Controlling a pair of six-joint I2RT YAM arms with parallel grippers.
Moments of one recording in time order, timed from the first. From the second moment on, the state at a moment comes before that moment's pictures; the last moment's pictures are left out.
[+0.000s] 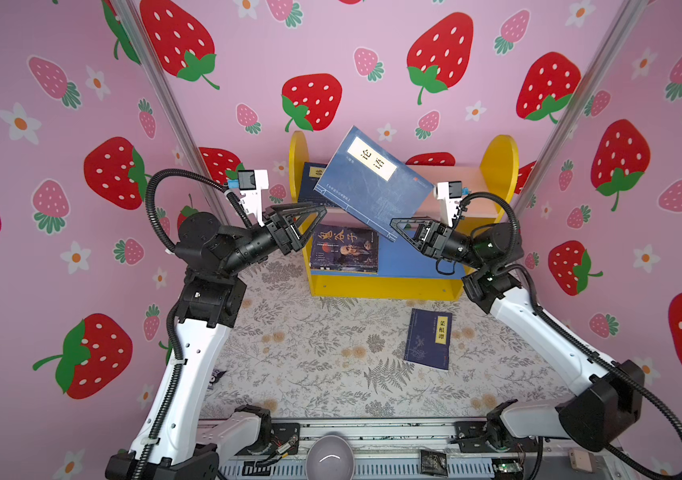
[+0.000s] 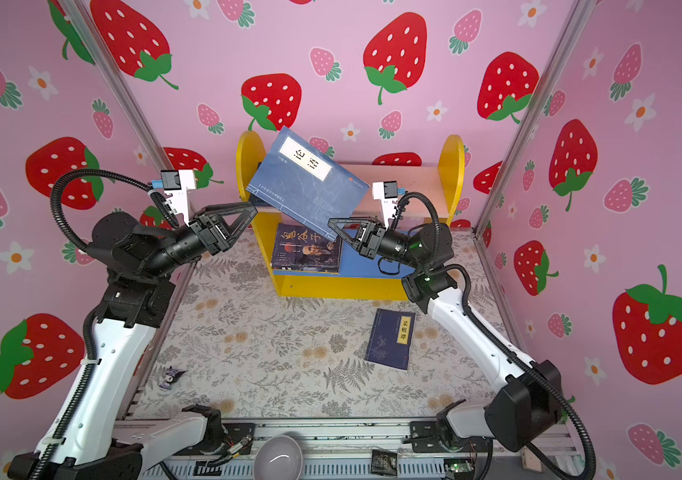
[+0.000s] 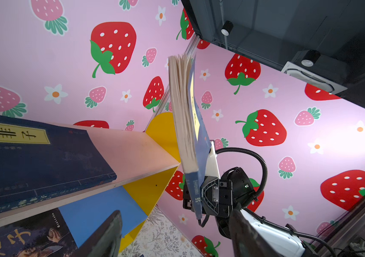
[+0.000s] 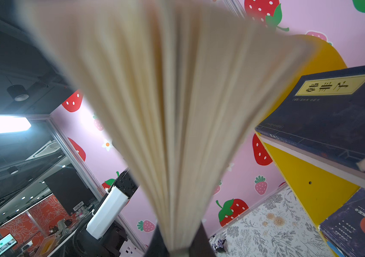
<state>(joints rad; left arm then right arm) -0.16 1.14 1.45 -0.01 0.82 -0.71 0.58 1.38 1.28 0.63 -0.85 1.02</state>
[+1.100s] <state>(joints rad) -0.21 1.45 1.79 -0.10 0.42 -0.97 0.53 1.52 1.46 0.38 -0.49 0.69</state>
